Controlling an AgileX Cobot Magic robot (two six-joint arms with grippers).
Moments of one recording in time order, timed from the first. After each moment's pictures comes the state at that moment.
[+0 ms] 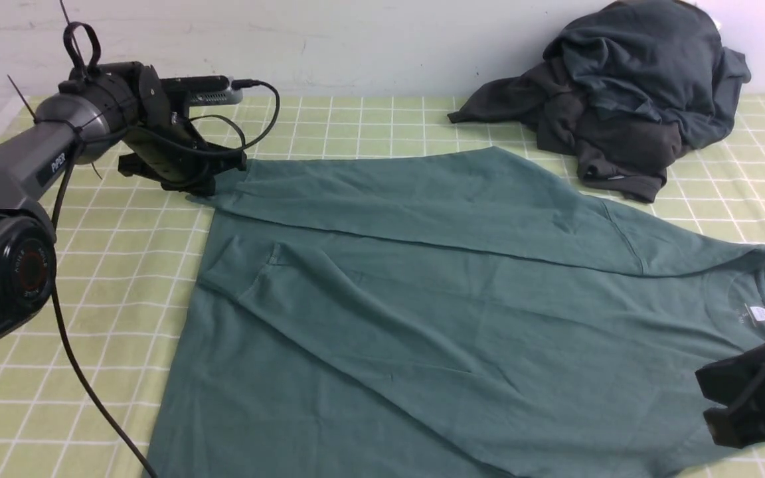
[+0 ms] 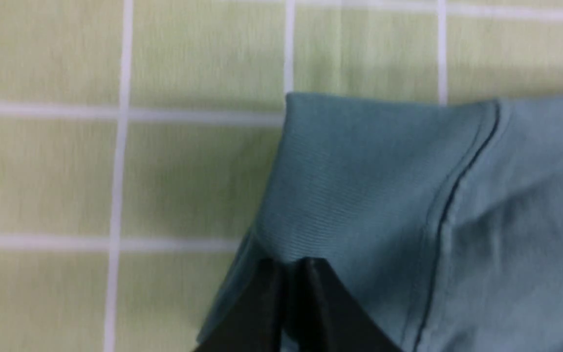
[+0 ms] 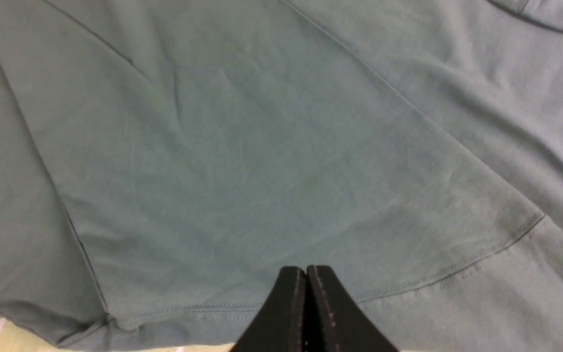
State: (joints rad) right arm 0.22 1.02 -0.63 0.21 0.71 -0.26; left arm -0.02 2.49 -2.22 -0.10 0.88 0.00
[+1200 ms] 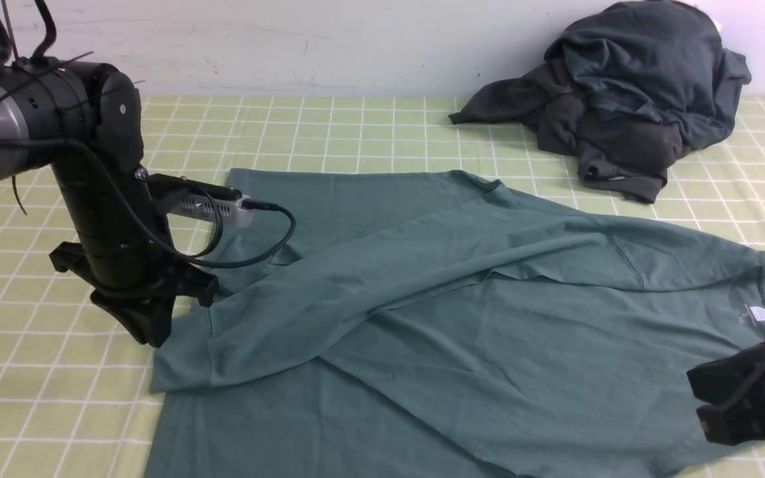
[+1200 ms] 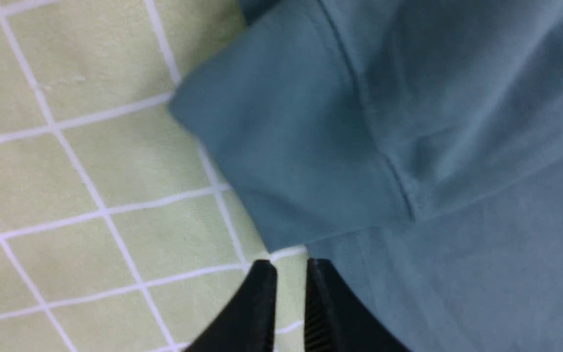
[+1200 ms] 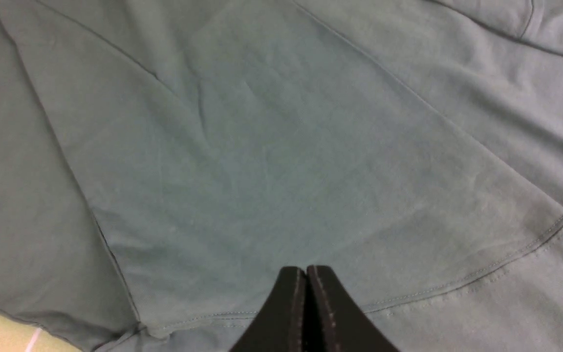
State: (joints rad) right arm 0.23 1.02 -0.63 0.26 0.71 -0.26; left arm -0.16 1.87 -1.40 -0.03 1.21 0.15
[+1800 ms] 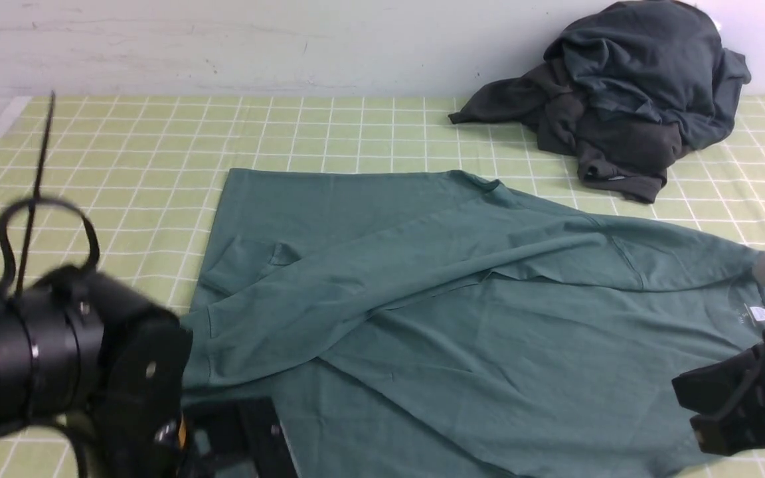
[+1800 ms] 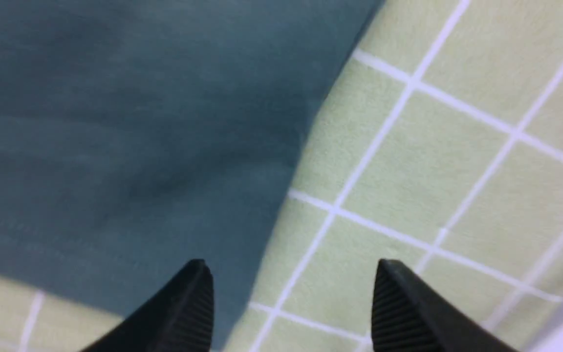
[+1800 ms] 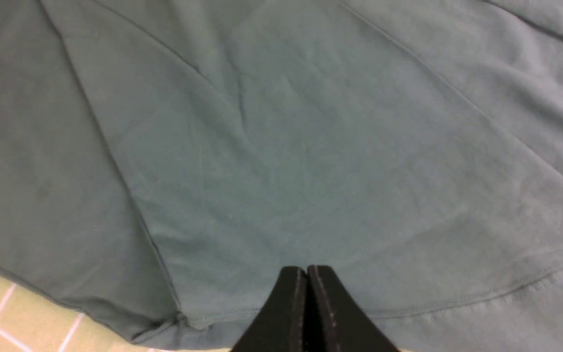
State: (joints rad) right arm 0.23 1.02 -0.63 0.39 0.73 -0.38; left arm -0.56 1.48 -0.70 -0.03 0.94 0.61
